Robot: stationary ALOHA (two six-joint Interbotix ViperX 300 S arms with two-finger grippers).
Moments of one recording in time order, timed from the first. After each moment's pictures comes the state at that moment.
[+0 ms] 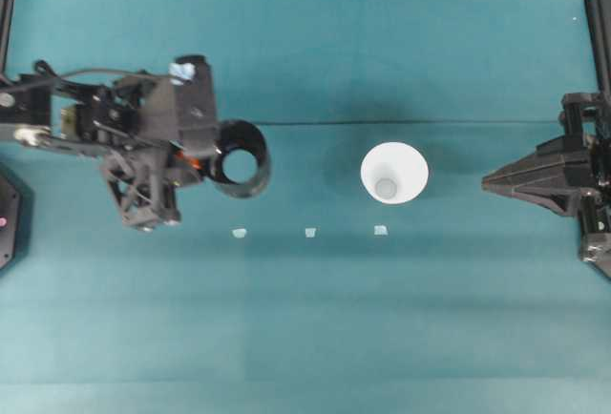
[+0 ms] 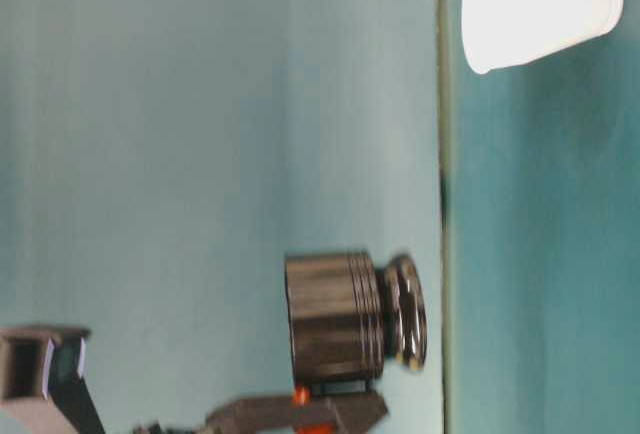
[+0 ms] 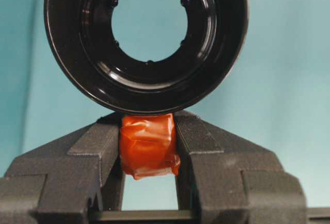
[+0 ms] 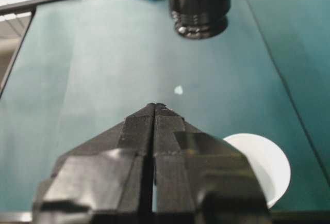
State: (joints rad) left arm 0.07 -0.25 0.57 0.02 0.66 -0.06; right arm 0.01 -0.97 1.17 0.02 0.01 0.18
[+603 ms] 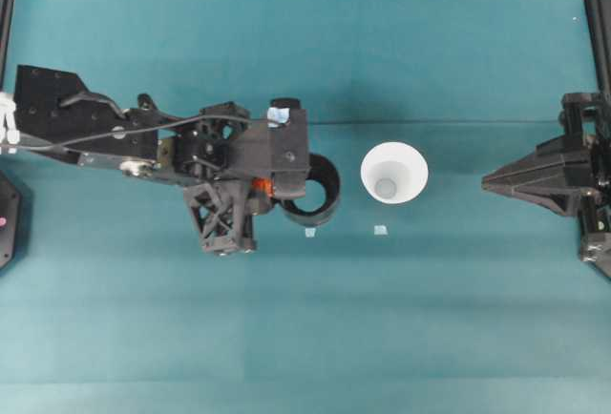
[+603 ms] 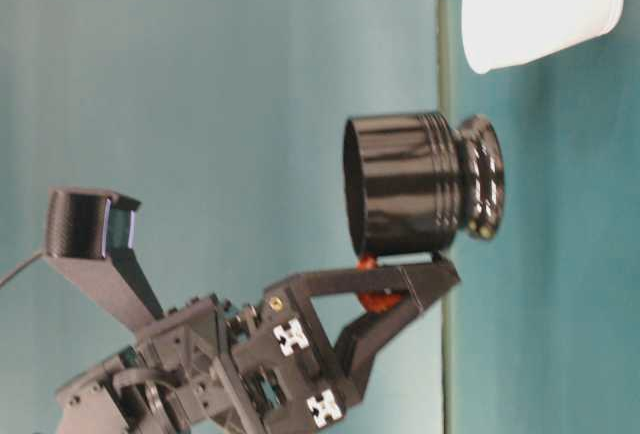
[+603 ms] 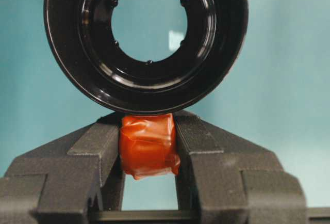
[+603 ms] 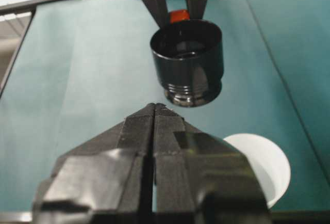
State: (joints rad) left arm 0.03 -0.01 0.41 0.02 0.58 -0.03; right arm 0.01 -0.97 1.17 0.02 0.01 0.18
